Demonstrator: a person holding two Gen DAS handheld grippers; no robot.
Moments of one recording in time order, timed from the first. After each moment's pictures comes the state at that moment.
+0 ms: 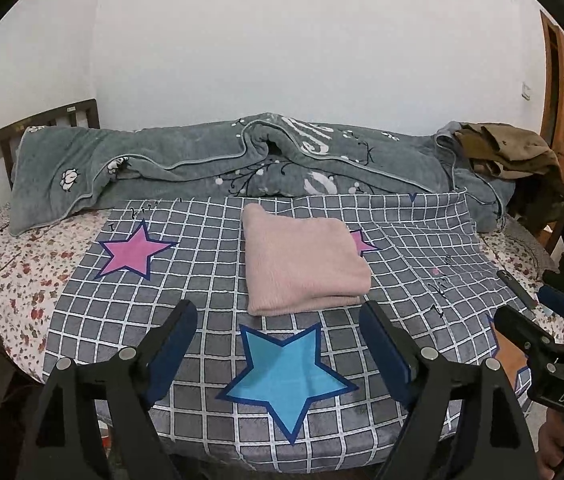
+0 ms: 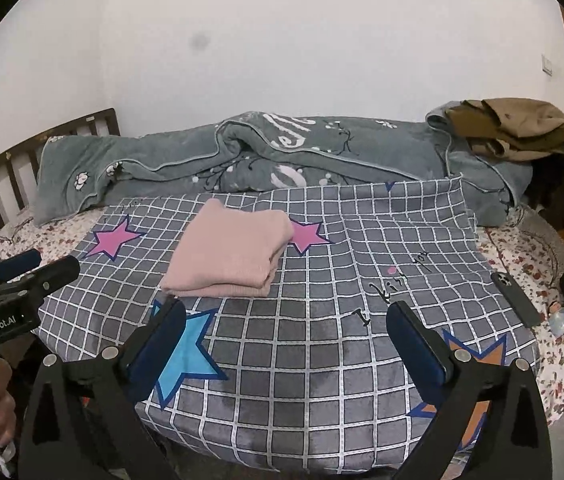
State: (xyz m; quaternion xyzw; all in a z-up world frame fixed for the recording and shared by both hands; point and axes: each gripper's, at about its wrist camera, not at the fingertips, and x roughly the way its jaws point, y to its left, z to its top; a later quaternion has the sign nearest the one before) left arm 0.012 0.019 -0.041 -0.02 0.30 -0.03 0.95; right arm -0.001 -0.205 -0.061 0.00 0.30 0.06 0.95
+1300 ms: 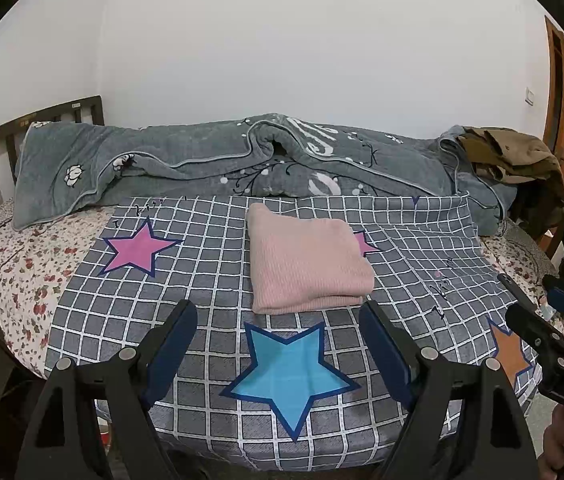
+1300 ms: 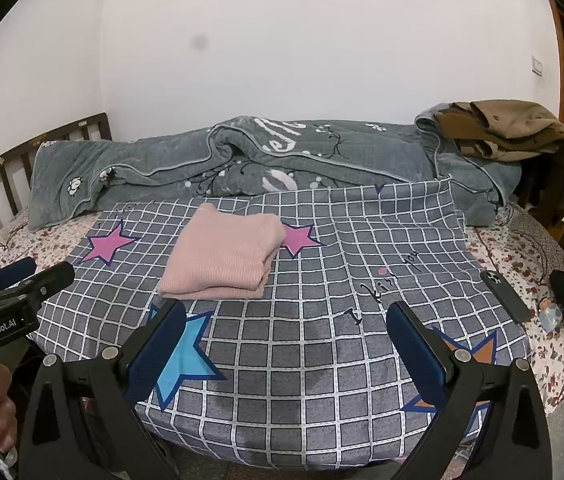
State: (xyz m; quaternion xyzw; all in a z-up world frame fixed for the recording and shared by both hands) left arm 0.007 0.023 -0.039 -0.03 0.30 -0.02 0.95; right arm -0.008 -0.206 -0.052 0.00 0.30 0.04 0.95
